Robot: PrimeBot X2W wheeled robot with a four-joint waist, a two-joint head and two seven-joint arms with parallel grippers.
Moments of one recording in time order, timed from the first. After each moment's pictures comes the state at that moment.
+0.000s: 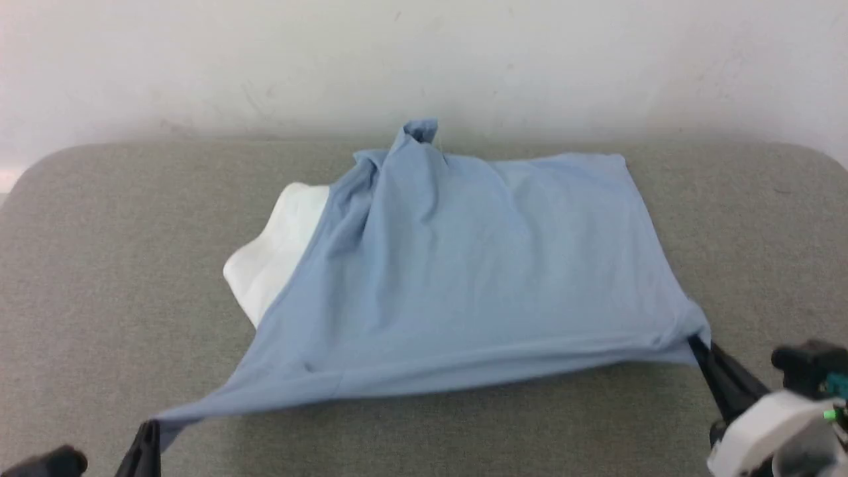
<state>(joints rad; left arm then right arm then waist) 0.33 0.52 -0.13 -0.30 -0.74 0.46 0.05 -0.04 -0.40 0.17 0.19 0.46 0.13 -0.01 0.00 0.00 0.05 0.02</state>
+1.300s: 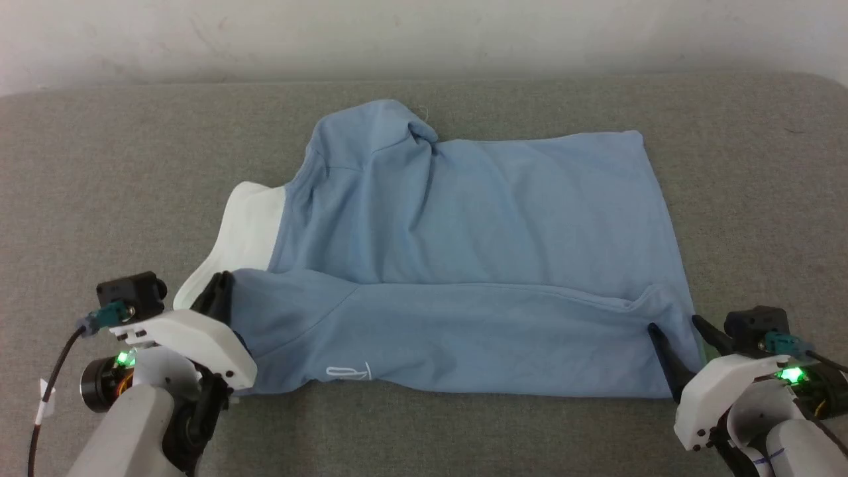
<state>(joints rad) -0.27 0.42 -0.31 0.26 -0.76 0.19 0.05 -0.13 -0.24 0.08 0.31 0.24 0.13 0.15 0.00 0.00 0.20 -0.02</state>
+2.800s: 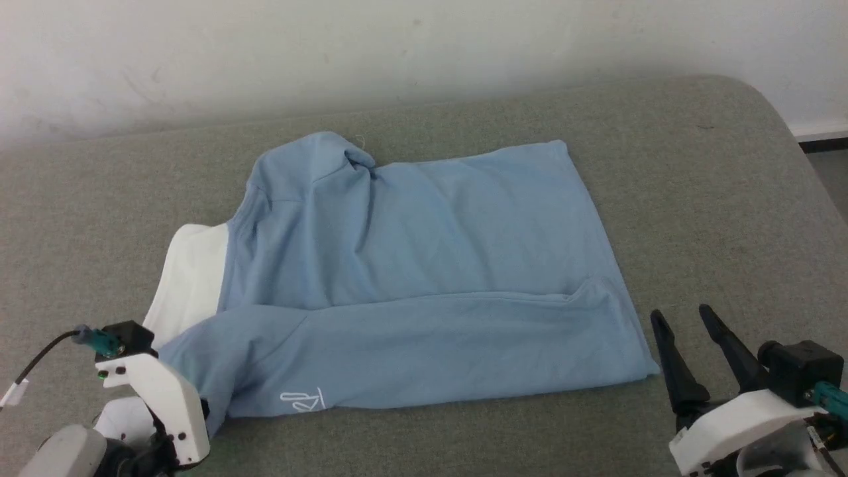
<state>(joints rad) -0.15 0.63 -0.38 0.19 -0.95 0.18 0.62 0.09 -0.09 -0.01 -0.09 0.23 0.13 0.00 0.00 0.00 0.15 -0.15</state>
